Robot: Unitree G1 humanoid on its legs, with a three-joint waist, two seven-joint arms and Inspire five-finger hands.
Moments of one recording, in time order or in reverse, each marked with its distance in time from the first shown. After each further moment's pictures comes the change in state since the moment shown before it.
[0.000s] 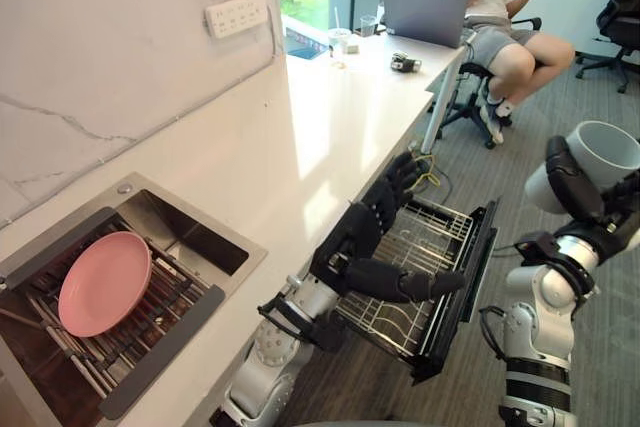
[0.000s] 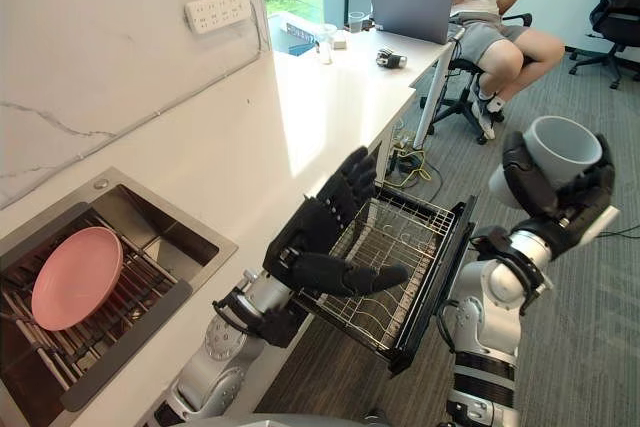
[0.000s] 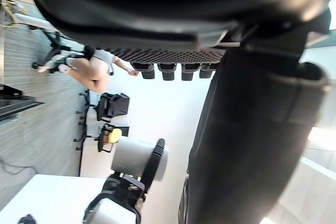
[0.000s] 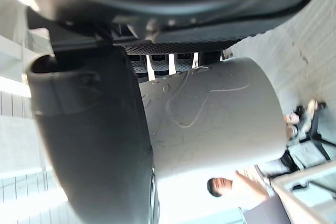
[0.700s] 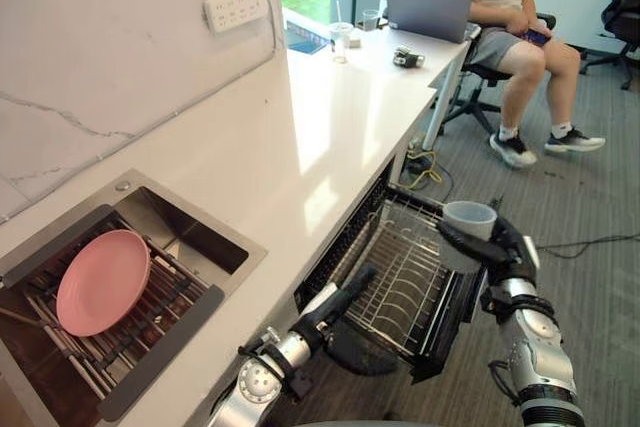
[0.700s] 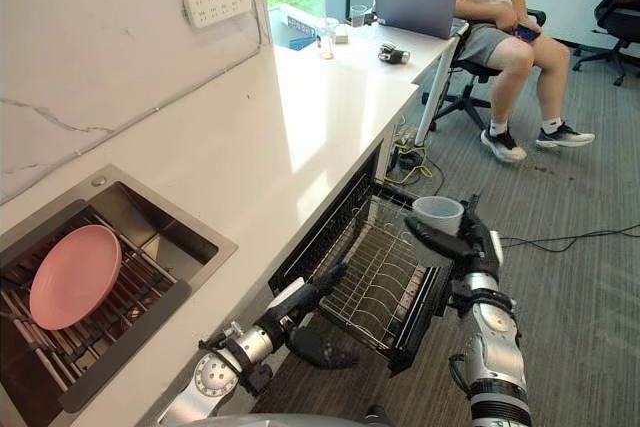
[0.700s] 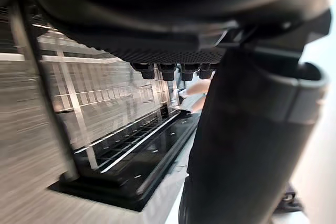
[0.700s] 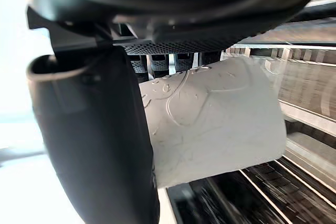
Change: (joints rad) left arm 0.100 0.085 0.099 0.362 0.436 0.072 -0.095; right arm 0.085 -0.133 0.204 0.416 0.003 0.217 0.673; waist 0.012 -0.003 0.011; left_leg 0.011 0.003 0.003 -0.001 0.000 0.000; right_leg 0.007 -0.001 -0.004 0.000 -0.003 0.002
